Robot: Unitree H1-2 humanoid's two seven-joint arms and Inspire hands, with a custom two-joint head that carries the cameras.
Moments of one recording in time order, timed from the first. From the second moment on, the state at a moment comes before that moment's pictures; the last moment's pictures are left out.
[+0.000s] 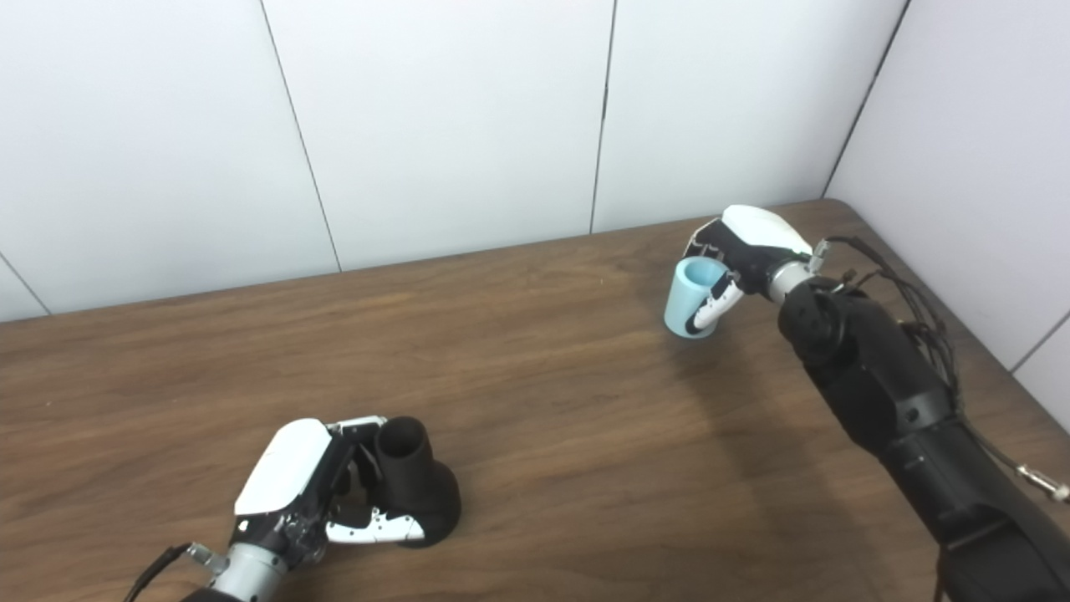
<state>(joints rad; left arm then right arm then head) -0.13 0.23 -0.47 -0.14 0.76 0.10 -0.10 -0.43 -0.69 0.14 0.14 -0.61 0.23 0.24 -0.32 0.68</state>
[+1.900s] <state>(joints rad) -0.11 0.14 -0.51 -0.18 0.89 0.26 -0.11 -0.25 -0.38 0.15 -0.70 -0.49 0.46 0.49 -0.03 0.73</state>
